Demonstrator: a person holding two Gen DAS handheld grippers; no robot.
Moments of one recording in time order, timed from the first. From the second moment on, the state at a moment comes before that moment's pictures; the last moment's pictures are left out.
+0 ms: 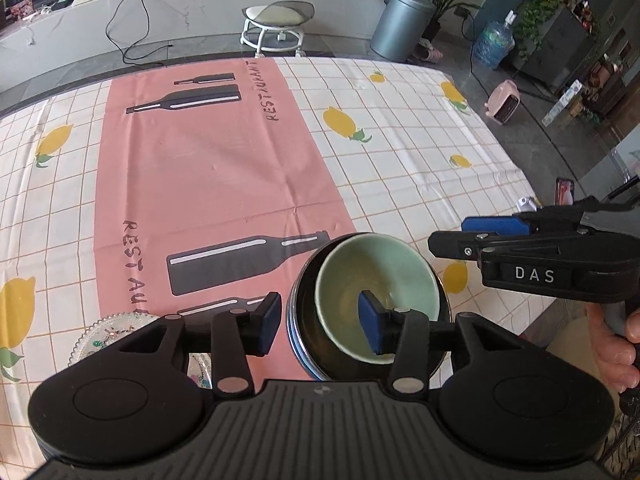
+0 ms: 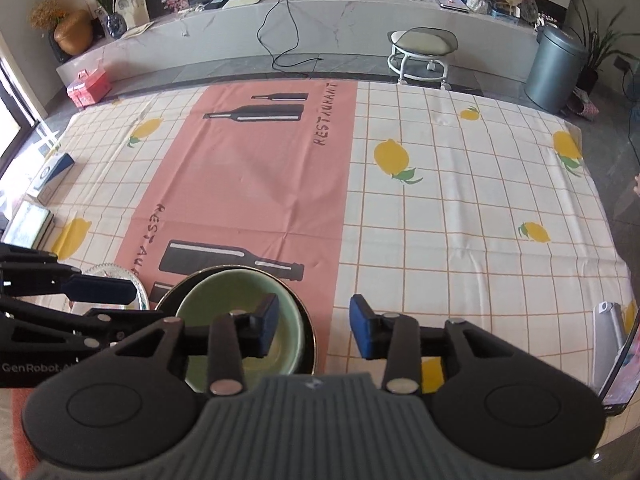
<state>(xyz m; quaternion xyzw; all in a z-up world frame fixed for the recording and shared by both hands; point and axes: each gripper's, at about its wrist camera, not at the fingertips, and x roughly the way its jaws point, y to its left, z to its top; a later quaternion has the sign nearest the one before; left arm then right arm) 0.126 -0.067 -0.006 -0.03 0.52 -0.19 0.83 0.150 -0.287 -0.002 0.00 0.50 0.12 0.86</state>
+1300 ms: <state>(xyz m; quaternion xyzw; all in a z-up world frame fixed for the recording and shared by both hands) 0.110 -0.036 -0.085 -0.29 0.49 -0.12 0.81 0.139 -0.329 -0.088 0.26 0.52 0.07 0.81</state>
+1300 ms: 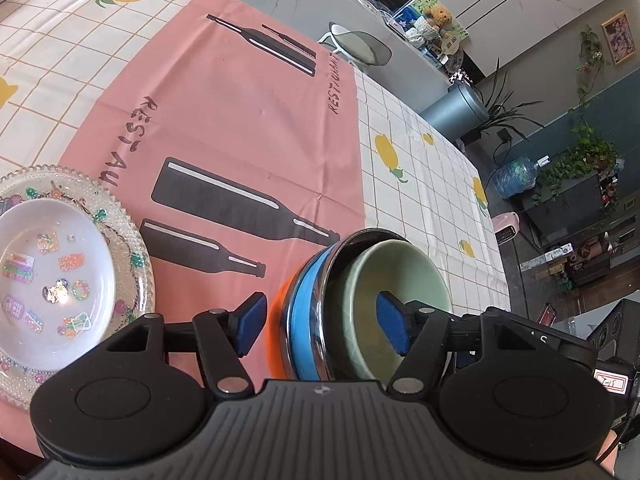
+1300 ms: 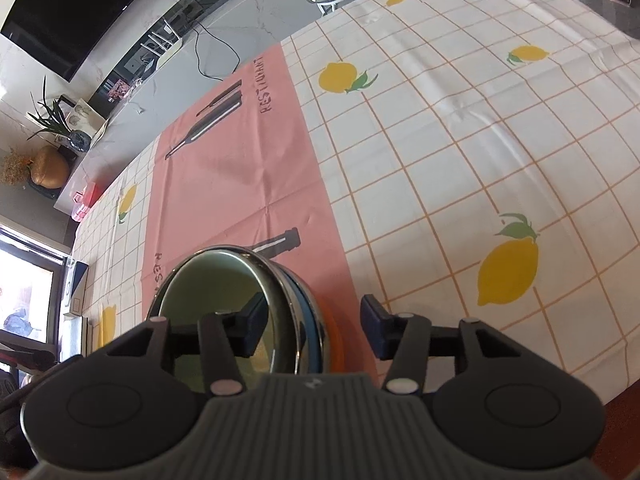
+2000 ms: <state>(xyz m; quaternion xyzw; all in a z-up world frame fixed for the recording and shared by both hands) 0.123 -0.068 -0.090 -0.16 0.55 -0.09 0.82 0.136 -0.335 -0.108 0.31 0.54 0.08 0.78</state>
